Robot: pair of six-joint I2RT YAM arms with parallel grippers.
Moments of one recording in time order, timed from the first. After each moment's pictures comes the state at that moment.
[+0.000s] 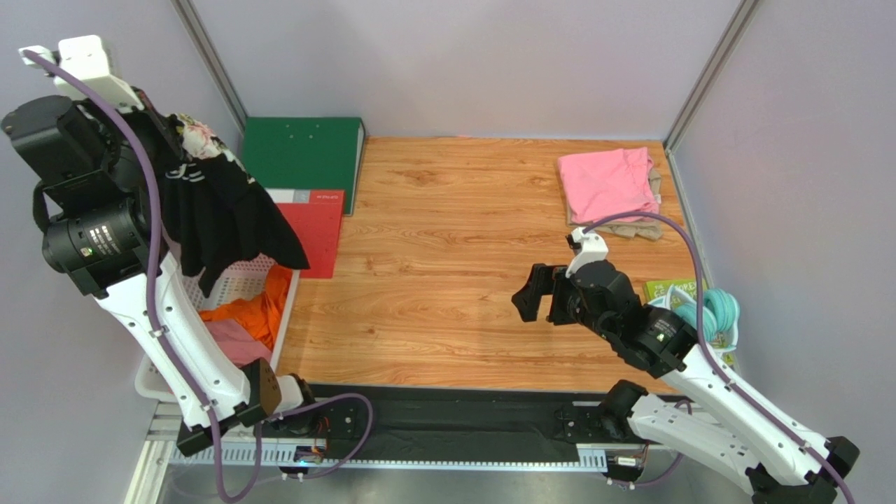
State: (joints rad) left arm 0.50 1.32 2.26 -1.08 0.34 -0.02; right arm 0.78 0.72 0.80 -0.67 0.19 0.61
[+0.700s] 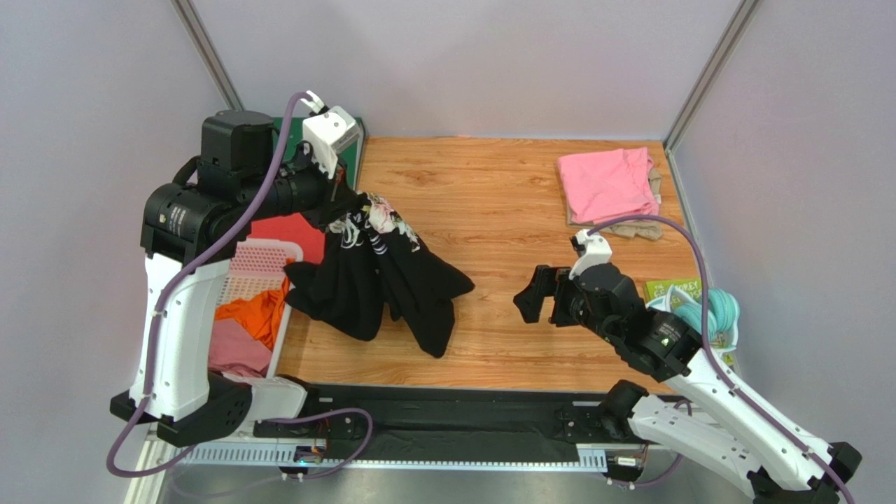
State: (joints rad) left arm -0.39 1.30 2.08 -1.32 0.39 0.23; right arm 0.78 0.69 0.79 -0.67 0.19 0.61
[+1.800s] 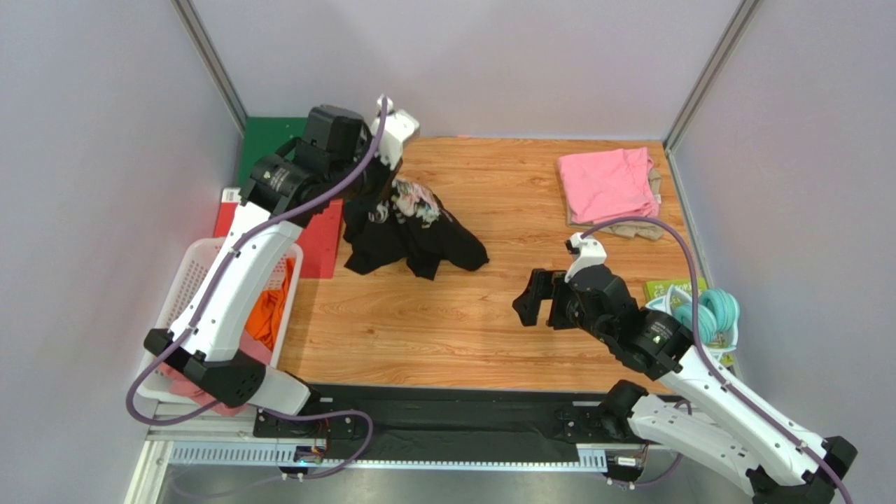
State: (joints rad) left arm -0.53 1.50 1.99 -1.10 0.05 0.22; right arm 0.78 0.70 0.75 -0.67 0.19 0.62
